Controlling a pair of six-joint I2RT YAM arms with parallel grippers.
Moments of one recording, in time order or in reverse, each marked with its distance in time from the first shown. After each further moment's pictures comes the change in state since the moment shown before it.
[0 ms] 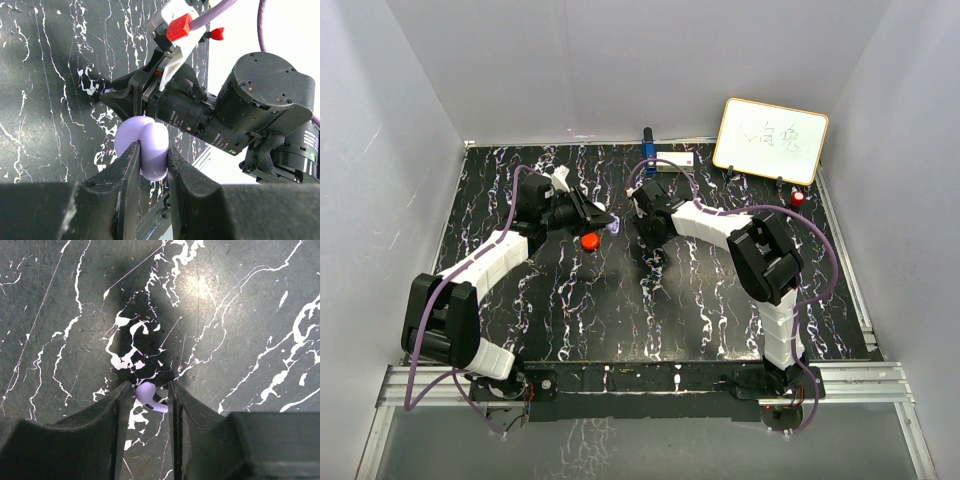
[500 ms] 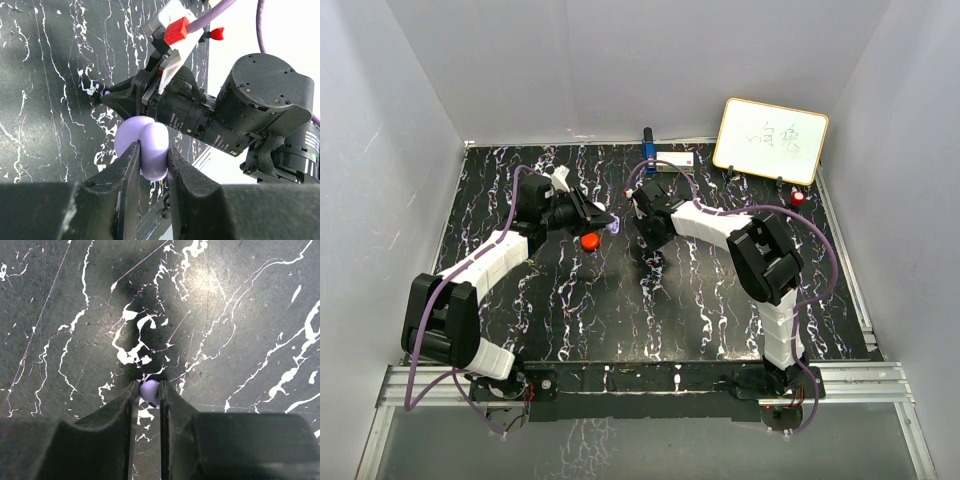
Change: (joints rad) left arm 0.000 0.000 0.000 0.000 0.000 0.000; right arm 0.000 0.000 0.002 -0.018 -0.022 -0.001
